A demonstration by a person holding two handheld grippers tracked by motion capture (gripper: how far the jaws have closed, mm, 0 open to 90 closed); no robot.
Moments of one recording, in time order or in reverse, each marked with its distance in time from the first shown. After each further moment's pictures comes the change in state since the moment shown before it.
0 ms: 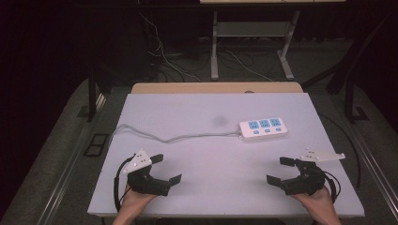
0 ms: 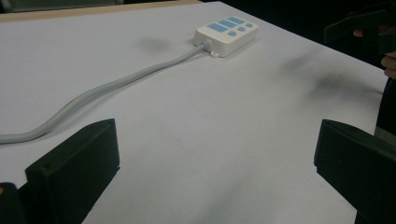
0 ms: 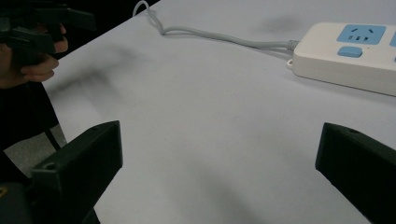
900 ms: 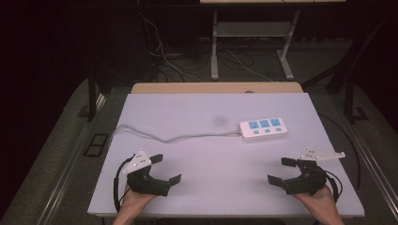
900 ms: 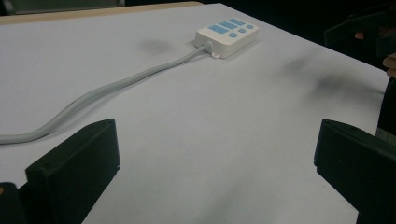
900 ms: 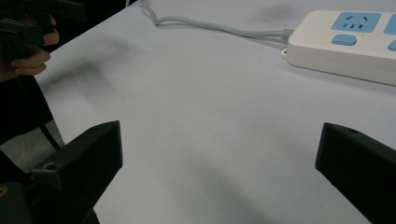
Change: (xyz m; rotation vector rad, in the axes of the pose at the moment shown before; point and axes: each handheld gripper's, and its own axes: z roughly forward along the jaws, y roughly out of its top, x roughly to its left) left arm 0.000 -0.001 0.000 -0.008 0.004 0.000; right arm -0.003 0.001 -0.002 0.034 -0.015 0.016
